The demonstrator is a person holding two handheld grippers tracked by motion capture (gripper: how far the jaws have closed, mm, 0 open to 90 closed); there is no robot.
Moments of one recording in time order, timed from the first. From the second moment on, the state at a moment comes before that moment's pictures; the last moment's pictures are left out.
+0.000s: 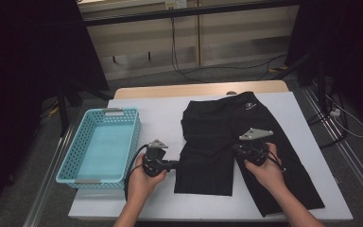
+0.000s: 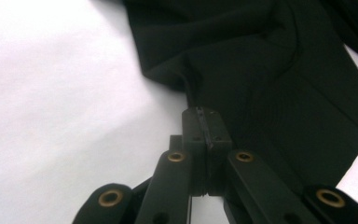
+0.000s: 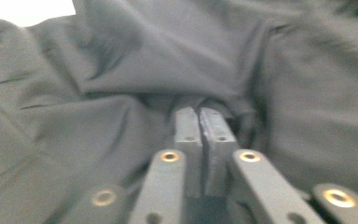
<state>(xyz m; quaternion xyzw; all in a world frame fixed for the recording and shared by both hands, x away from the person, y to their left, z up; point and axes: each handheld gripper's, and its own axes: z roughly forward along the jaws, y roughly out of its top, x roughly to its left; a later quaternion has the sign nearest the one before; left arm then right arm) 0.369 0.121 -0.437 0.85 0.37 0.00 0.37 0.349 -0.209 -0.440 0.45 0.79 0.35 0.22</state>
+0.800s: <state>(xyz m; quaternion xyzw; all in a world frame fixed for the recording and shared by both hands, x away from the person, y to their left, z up) 0.371 0.130 -0.433 0.84 0.36 0.10 0.39 0.291 -0.118 -0.453 0.24 0.88 0.41 0.06</state>
